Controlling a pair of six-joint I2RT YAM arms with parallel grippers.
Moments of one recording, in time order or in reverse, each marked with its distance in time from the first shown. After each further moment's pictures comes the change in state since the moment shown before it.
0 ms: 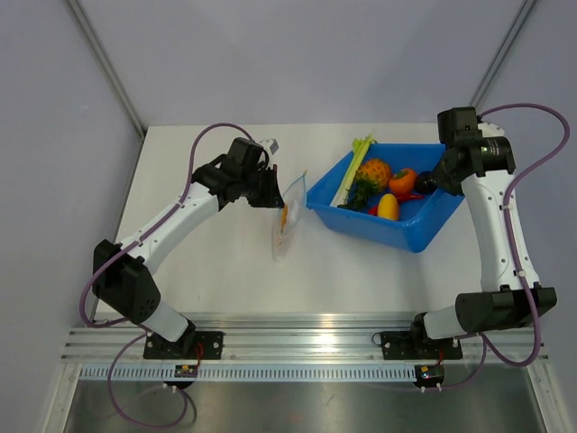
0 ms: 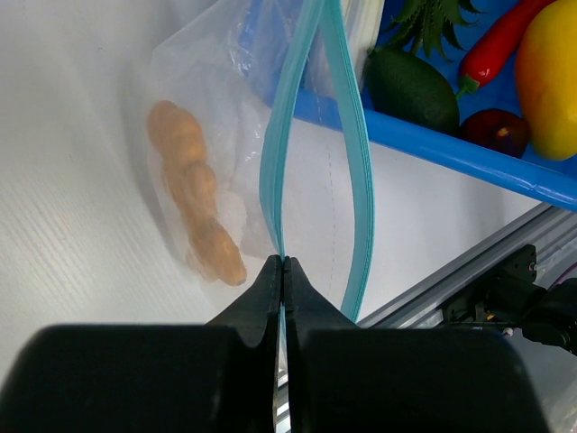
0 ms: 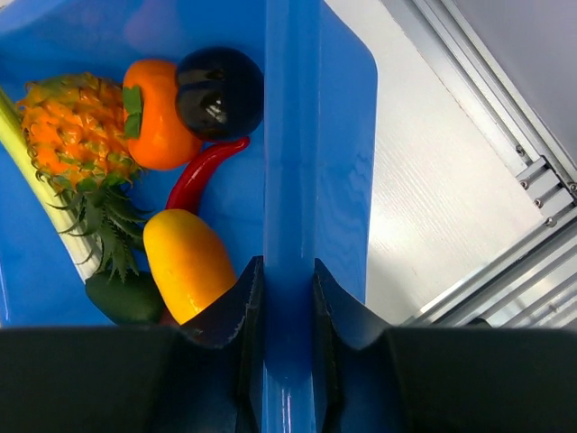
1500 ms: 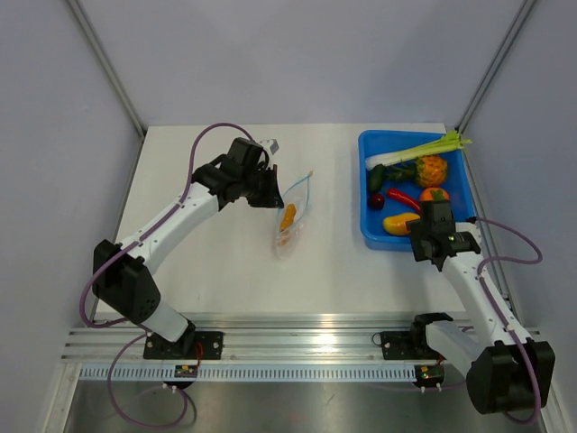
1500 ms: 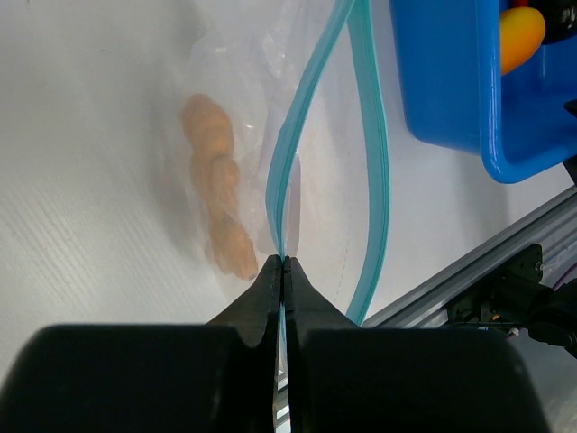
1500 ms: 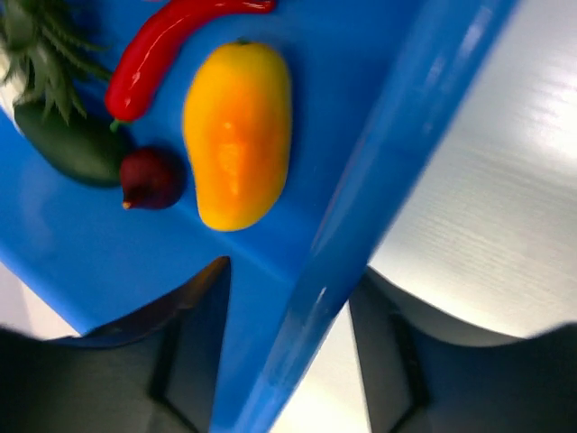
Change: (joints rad) left arm 0.000 0.000 0.000 -0.002 -0.005 0.011; right arm 0.001 -0.456 -1.059 0.631 -0.119 0.764
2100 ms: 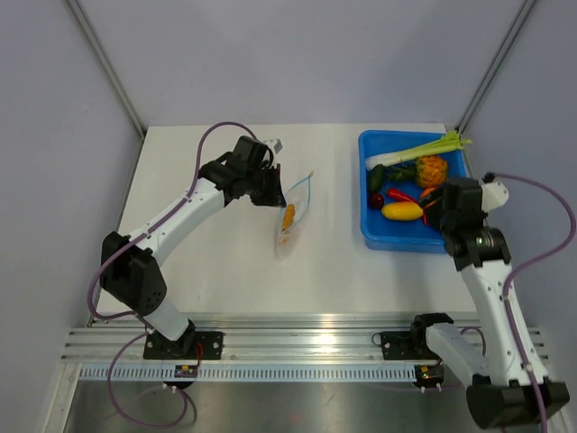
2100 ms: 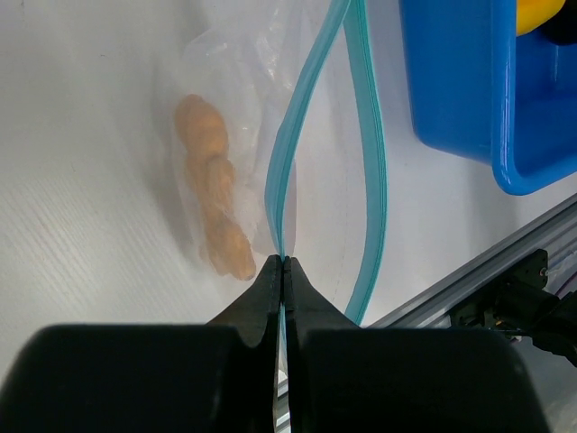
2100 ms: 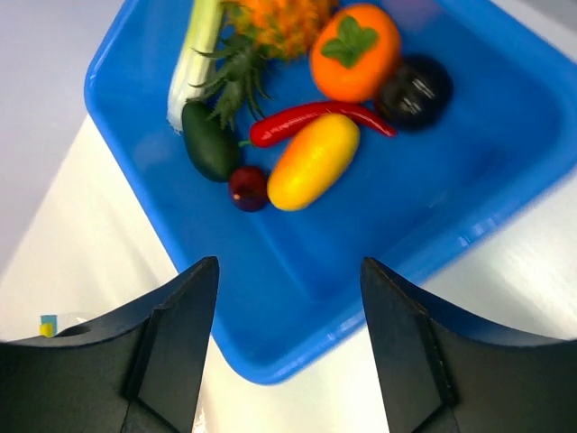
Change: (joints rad) left arm 0.000 0.060 0.033 0.000 0.000 0.001; right arm 0.000 -0.179 0.233 -0.049 0.059 -0.507
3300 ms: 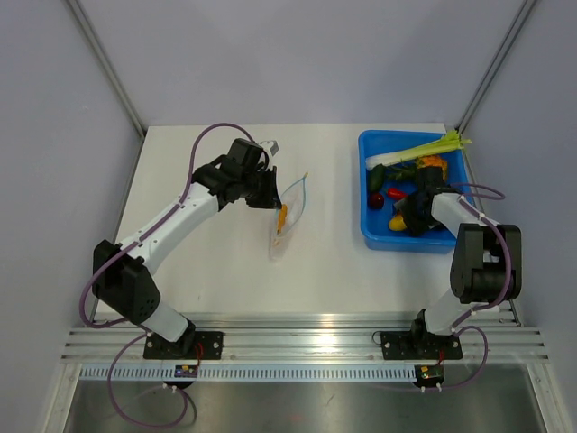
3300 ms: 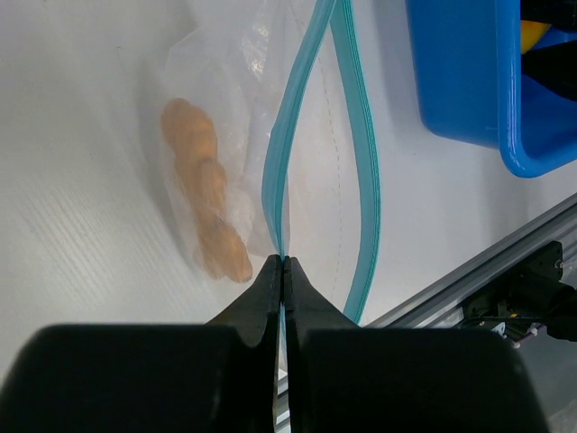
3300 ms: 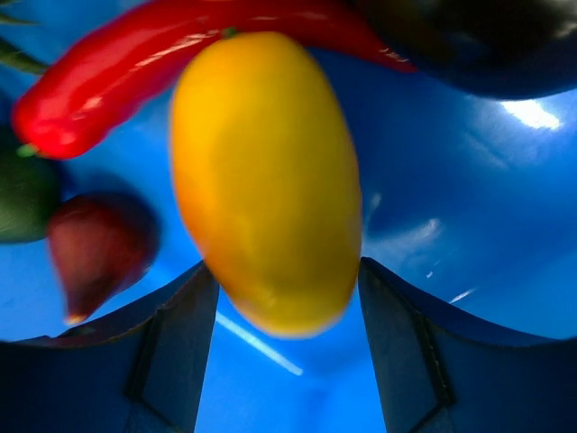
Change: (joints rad) left arm 0.000 -0.062 -0.035 -0.016 -0.018 0.029; right arm -0.142 0.832 0.067 0.234 -0.323 0.092
